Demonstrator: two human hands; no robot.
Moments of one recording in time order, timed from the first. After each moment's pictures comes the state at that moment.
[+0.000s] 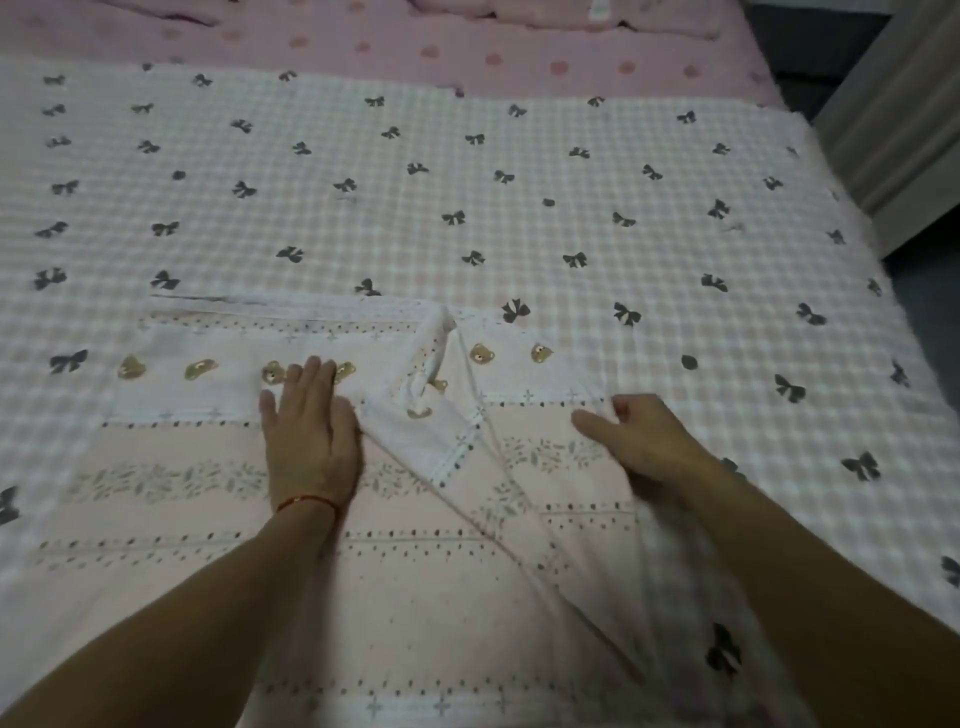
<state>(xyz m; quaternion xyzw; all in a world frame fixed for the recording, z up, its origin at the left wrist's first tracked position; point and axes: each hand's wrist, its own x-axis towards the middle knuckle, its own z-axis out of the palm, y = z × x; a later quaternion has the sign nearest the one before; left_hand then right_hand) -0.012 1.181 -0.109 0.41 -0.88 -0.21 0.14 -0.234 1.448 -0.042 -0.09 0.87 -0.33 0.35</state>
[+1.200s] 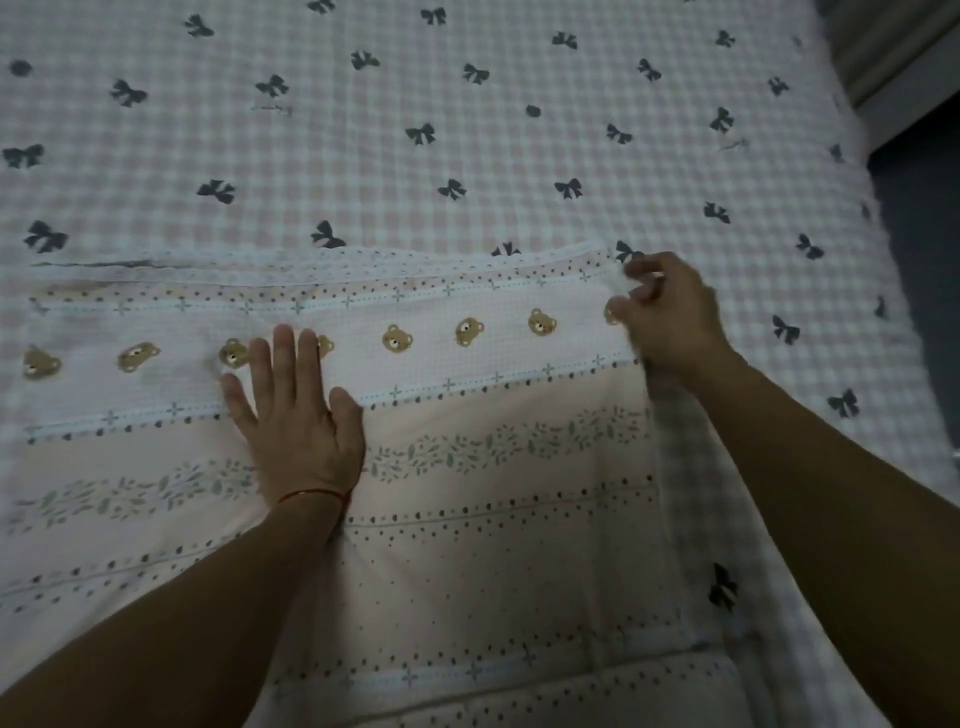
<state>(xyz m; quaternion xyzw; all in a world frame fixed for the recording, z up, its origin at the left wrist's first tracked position) -0.013 1.180 -0.132 0.39 -0.90 -0.14 0.10 -0.282 1.409 -0.030 -0.07 0.92 -0.35 0.17</state>
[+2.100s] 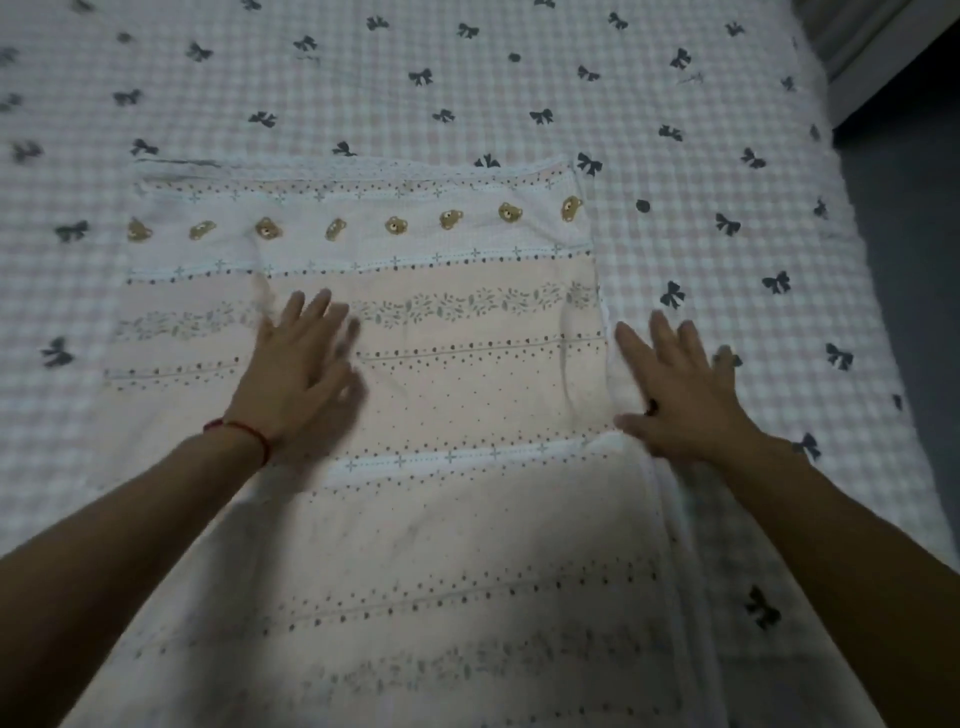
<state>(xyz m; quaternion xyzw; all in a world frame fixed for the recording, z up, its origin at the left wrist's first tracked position) 0.100 1.224 -0.029 0.22 -0.94 -0.25 -0.06 -0.128 1.598 -0.030 -0.33 0.91 0.06 0.23</state>
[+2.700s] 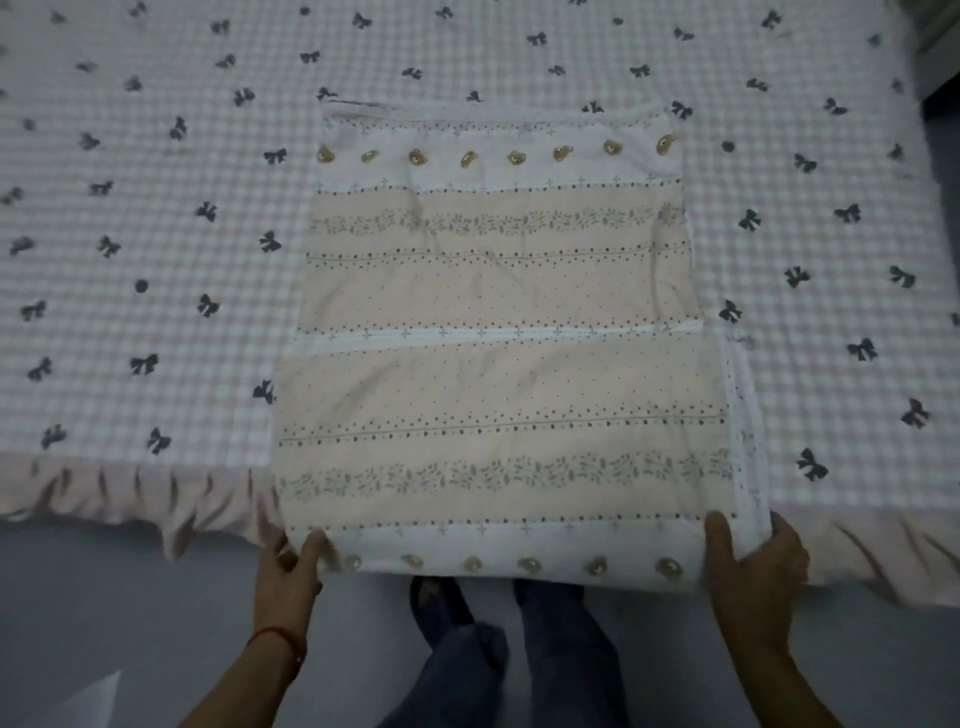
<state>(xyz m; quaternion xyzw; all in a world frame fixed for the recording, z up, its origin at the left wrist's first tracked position) 0.475 1.357 -0.039 0.71 -0.48 -0.52 0.04 0.193 1.701 -0.016 0.15 0.92 -0.34 0.13</state>
